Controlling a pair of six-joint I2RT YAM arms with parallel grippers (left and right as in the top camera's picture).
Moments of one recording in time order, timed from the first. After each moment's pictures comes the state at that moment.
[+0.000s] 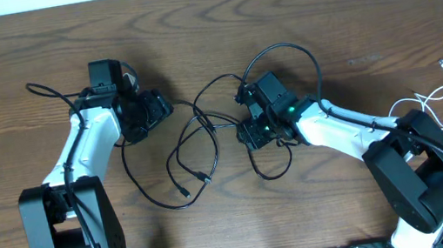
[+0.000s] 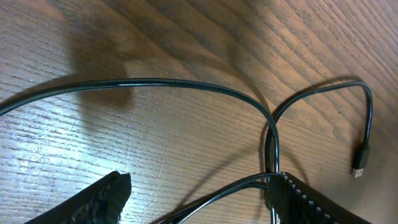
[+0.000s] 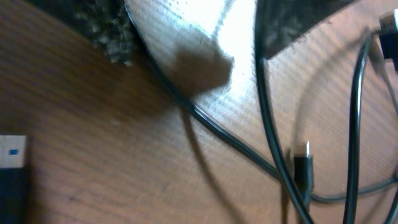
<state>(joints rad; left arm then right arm) 0.02 1.75 1.11 -0.62 0.31 -0.47 0.60 1.86 1.03 -0.30 -0.23 0.23</state>
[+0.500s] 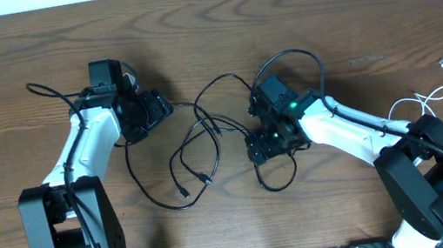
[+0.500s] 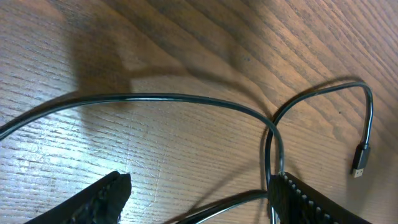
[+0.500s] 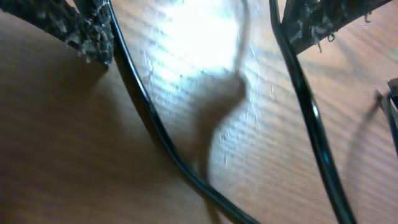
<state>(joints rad) 0.02 1.75 1.11 -0.62 0.31 -0.47 0.60 1.82 1.06 -0.62 -0.26 0.31</state>
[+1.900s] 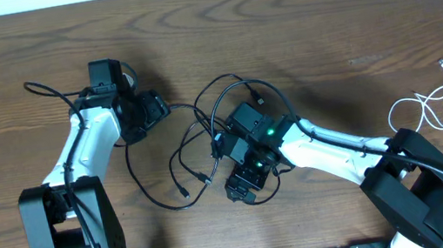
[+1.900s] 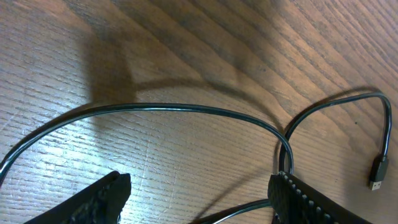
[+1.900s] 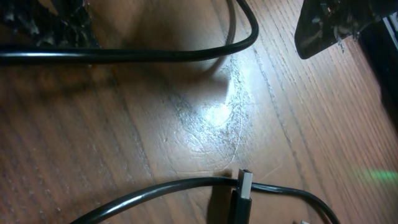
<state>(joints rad) 0.02 1.75 1.11 -0.62 0.26 -0.47 0.78 1.83 1.04 -0.54 -0.42 -0.14</state>
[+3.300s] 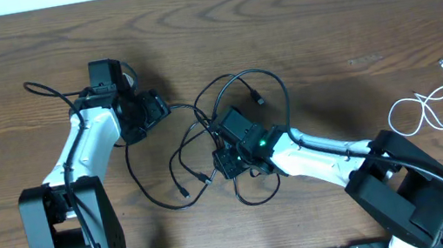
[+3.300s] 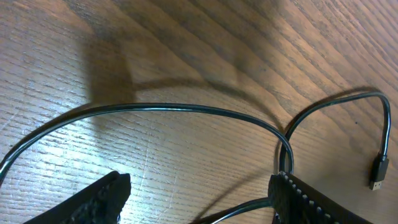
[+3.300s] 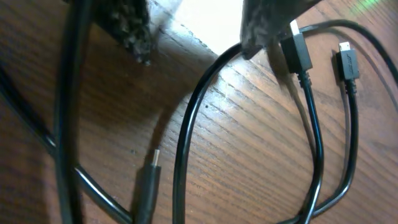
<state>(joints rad) 0.02 1.75 1.11 -0.62 0.26 -0.47 0.85 1.87 1.03 -0.24 -0.18 0.50</state>
